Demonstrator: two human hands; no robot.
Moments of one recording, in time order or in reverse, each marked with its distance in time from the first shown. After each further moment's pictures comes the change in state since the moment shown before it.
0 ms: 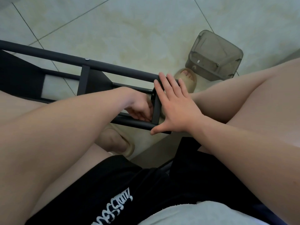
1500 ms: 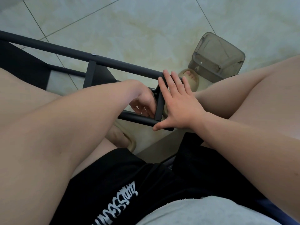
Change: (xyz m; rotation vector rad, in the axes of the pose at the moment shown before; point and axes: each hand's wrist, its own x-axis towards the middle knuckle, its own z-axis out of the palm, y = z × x) left_hand -0.003 0.006 0.001 0.024 -0.061 -0.080; right_hand -0.003 -0.009 0.001 -0.028 0.011 0.016
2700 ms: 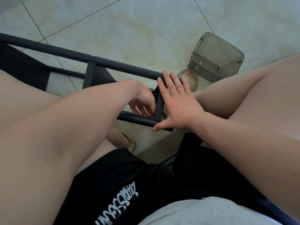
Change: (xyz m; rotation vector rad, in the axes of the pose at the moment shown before) left_hand 0.002 0.000 -0.005 0.007 -0.052 -0.012; right_hand -0.001 -0.001 -0.002 -0.001 -0.010 0.000
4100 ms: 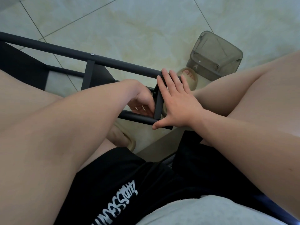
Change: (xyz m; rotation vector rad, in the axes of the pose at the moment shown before) left_hand 0.006 -0.003 0.003 -0.056 0.013 0.004; right_hand 0.001 0.002 0.002 0.002 0.010 -0.003
